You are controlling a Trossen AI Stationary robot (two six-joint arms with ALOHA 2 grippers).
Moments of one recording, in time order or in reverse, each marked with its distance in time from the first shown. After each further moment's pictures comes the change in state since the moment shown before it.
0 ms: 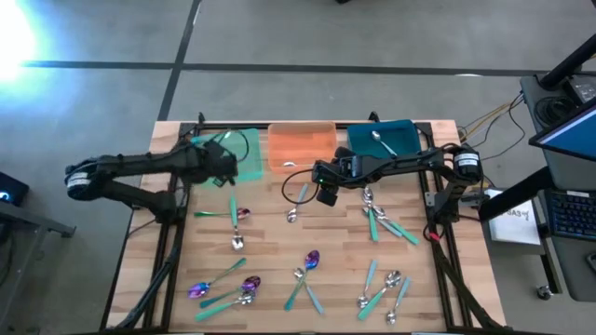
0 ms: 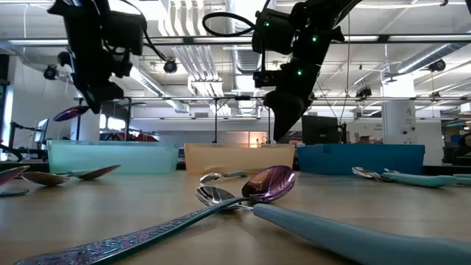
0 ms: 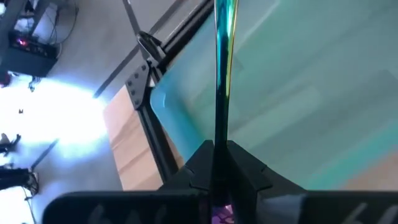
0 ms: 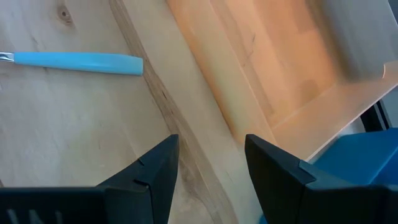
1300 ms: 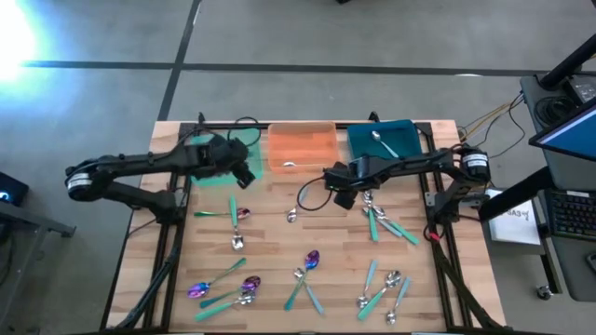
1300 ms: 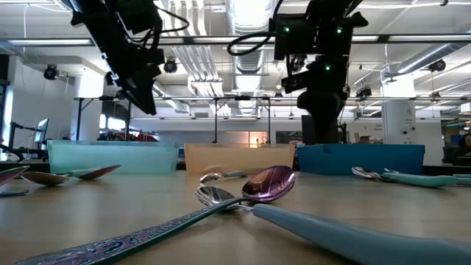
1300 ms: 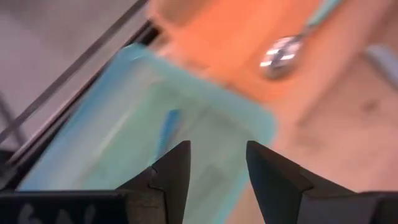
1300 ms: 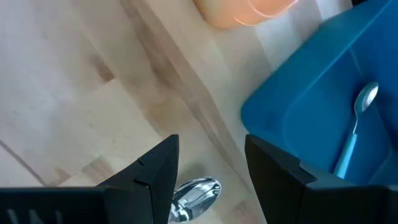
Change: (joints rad) left arm -0.019 0.002 -0.028 0.575 0.341 0.342; right arm 0.032 -0.067 -0.037 -0.336 -0.007 0.246
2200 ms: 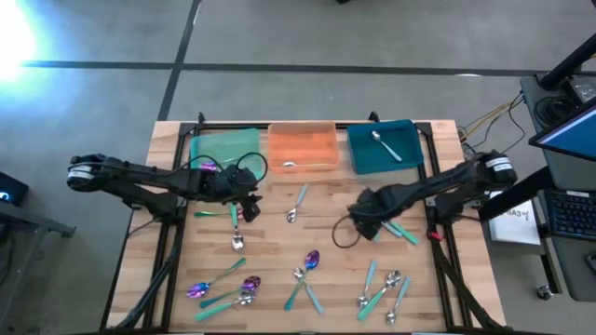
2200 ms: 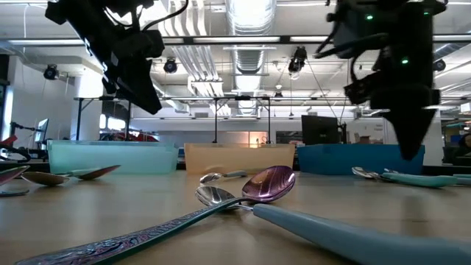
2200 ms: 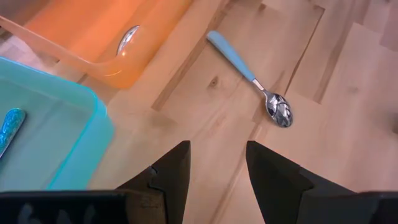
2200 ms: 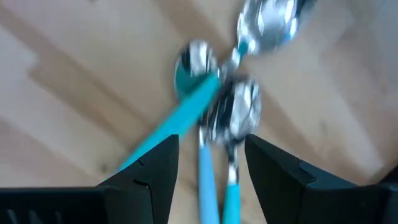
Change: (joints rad) left arm -0.316 0.000 -0.083 0.156 0.111 -0.223; right arm 0.270 -0.190 -0.311 -0.049 -0.274 0.541
